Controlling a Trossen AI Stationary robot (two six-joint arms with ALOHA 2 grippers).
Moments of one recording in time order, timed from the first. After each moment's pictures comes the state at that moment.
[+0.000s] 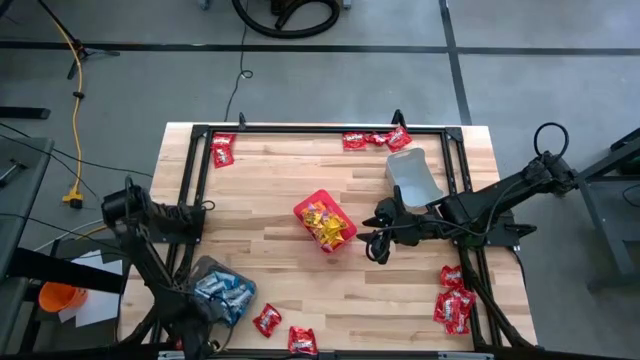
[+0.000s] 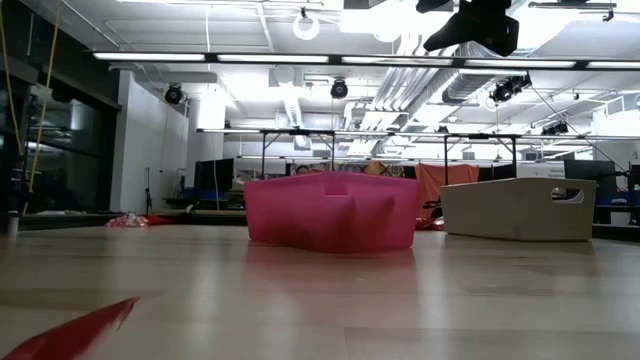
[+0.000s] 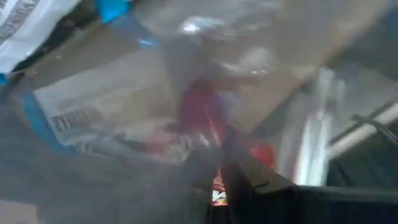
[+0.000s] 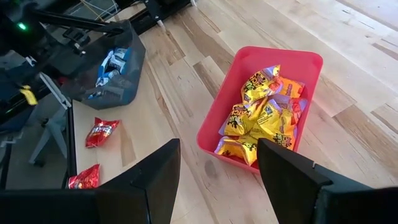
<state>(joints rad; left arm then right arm) -1.14 1.74 1.03 -0.68 0.36 -1.72 0.38 1.26 1.00 -0.43 0.41 0.78</state>
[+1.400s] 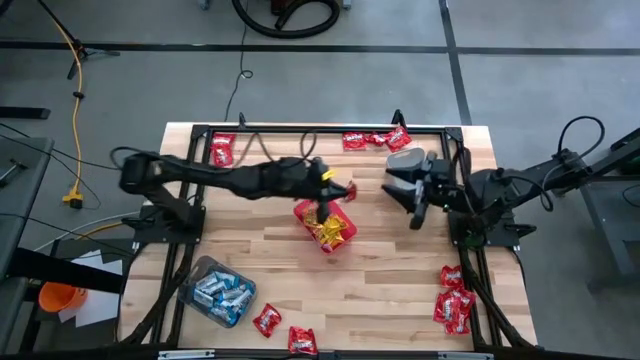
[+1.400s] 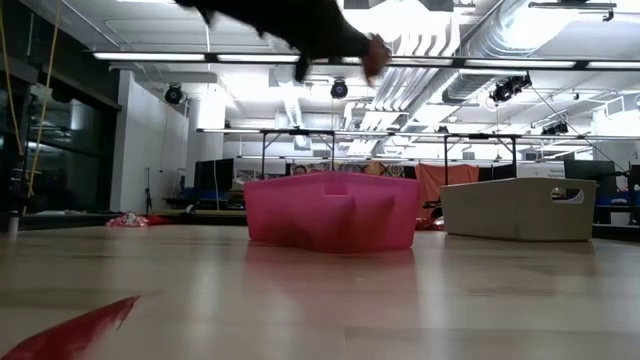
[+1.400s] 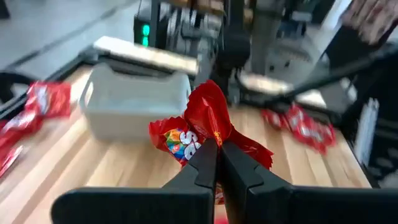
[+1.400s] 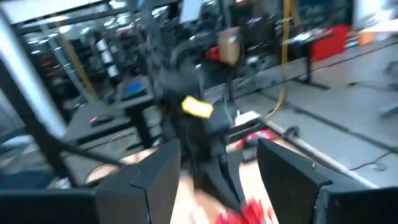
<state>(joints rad) 0.05 1.60 1.10 0.19 -0.02 -0.21 0.38 0.93 1.00 -0.12 0.67 0.26</state>
